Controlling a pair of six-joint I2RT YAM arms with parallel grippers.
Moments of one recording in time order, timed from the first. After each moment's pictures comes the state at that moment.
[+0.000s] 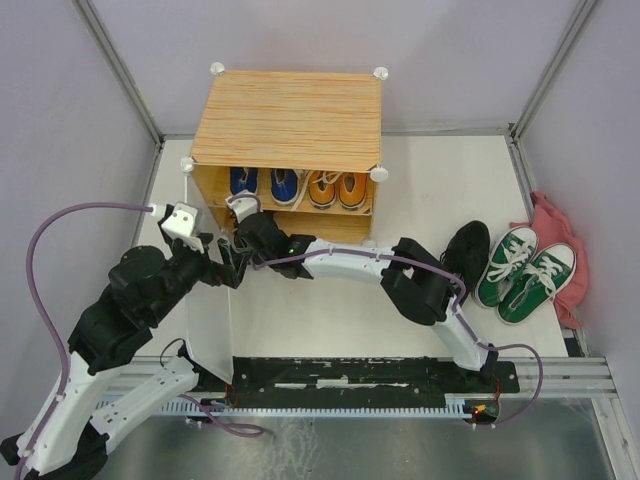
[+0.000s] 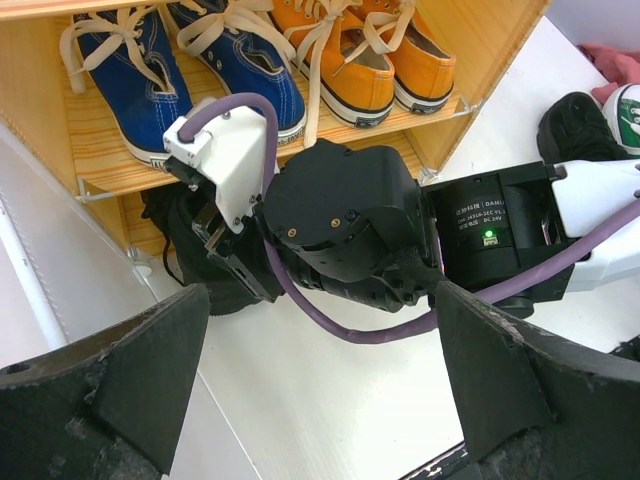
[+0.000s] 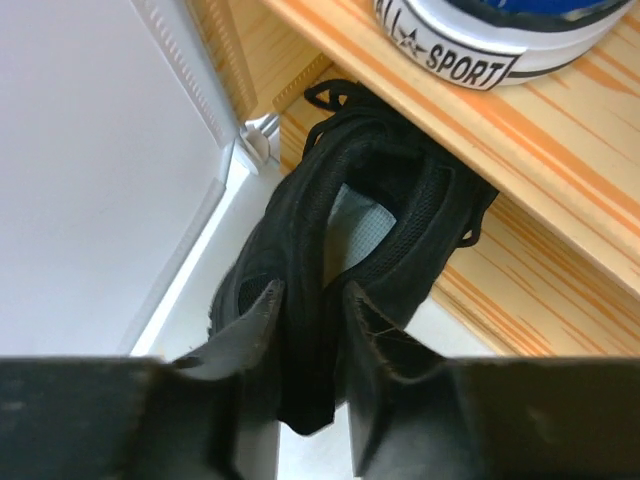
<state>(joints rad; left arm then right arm) -0.66 0.55 1.08 -0.78 -0.21 -0.17 1.11 2.21 1.74 -0.04 0.42 0.20</state>
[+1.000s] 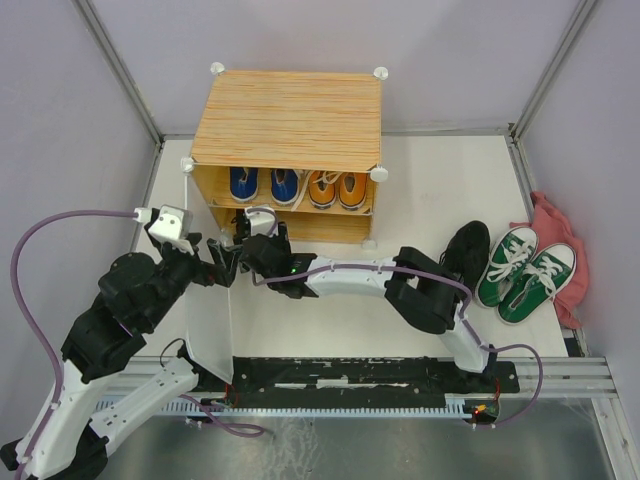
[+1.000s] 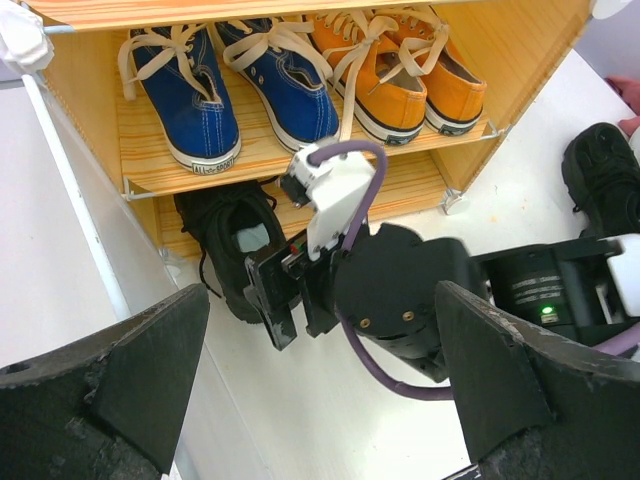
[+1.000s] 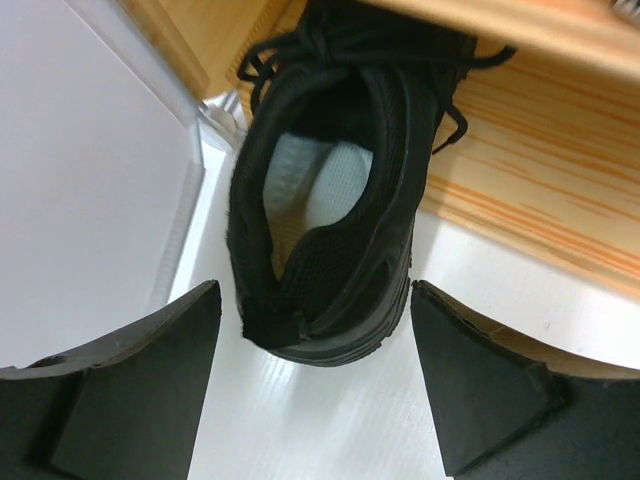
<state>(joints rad) -0.66 0.52 1.08 -0.78 -0.29 -0.17 1.19 2.13 1.58 0.02 0.66 0.50</state>
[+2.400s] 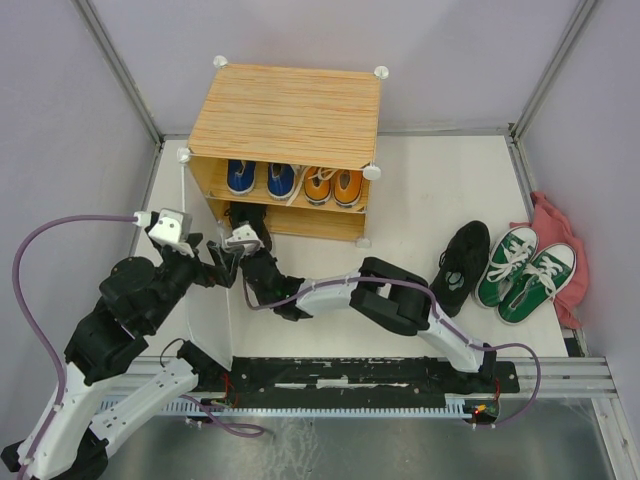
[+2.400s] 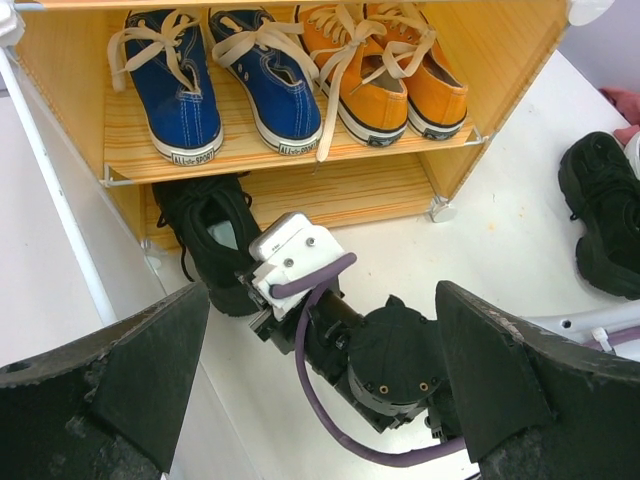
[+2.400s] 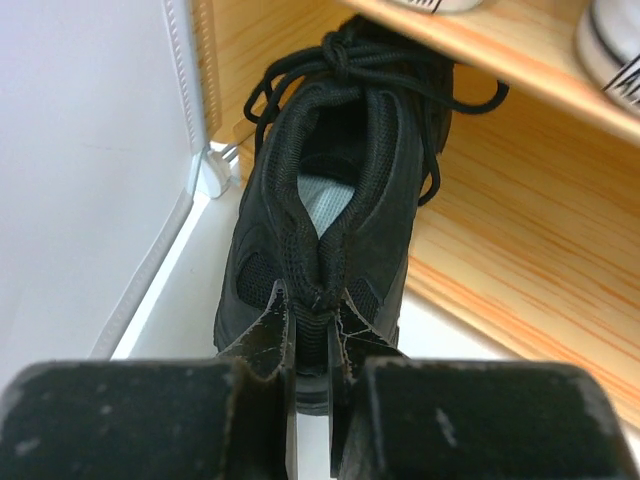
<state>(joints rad) -0.66 0.48 1.04 -0.74 -0.29 -0.17 1.23 2.33 1.52 0.70 0.82 -0.05</state>
